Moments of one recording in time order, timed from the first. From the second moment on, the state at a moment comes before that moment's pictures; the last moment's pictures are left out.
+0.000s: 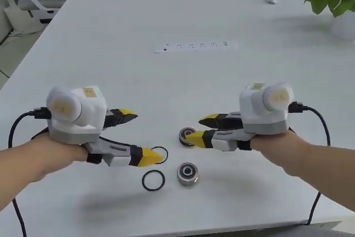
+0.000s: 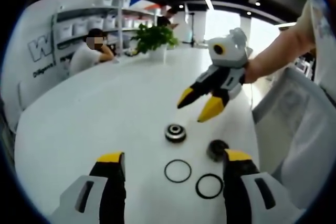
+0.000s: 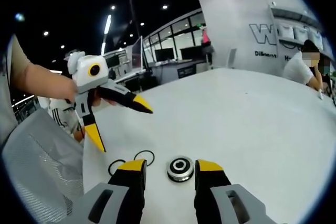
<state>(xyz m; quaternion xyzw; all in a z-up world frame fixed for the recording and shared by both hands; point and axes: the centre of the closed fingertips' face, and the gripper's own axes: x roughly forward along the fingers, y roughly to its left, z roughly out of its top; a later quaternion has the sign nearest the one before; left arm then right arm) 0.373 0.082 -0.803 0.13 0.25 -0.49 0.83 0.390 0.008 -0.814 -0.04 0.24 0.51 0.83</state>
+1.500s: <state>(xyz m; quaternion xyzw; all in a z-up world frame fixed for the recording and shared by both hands) 0.393 0.025 -0.836 0.14 0.27 -0.51 0.80 0.398 -0.002 -0.858 -0.09 0.26 0.50 0.82</state>
